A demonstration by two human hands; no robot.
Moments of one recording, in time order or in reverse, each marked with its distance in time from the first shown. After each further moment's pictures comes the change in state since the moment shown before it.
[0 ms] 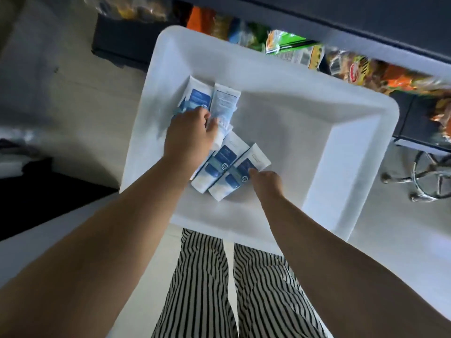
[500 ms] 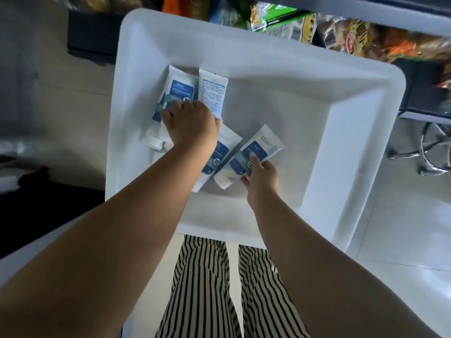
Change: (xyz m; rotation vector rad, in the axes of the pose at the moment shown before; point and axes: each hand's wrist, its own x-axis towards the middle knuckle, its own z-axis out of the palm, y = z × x) left_hand 0.015 0.026 0.040 0.503 -0.227 -0.122; right_hand 0.016 0.016 0.022 0.850 0.015 0.113
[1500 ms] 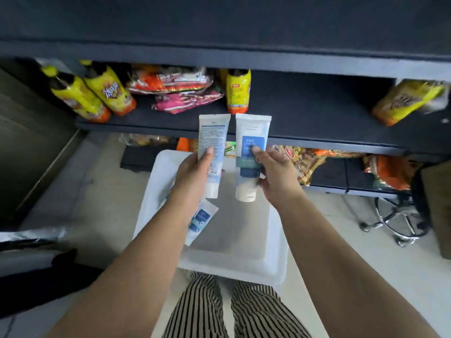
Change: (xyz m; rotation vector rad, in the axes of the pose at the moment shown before) left_hand -0.140 0.047 -0.184 -1.459 -0.005 0.046; right_hand -0.193 -0.184 -0.101 0.108 -0.552 -0.556
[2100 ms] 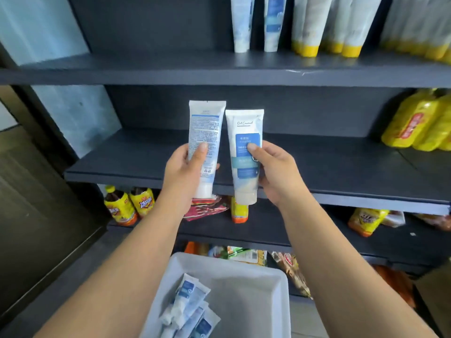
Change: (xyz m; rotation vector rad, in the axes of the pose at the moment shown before) left_hand -0.078 0.223 -0.031 -0.186 0.071 0.694; right_hand -0.097 -0.204 0.089 -0.112 -0.291 -0.523
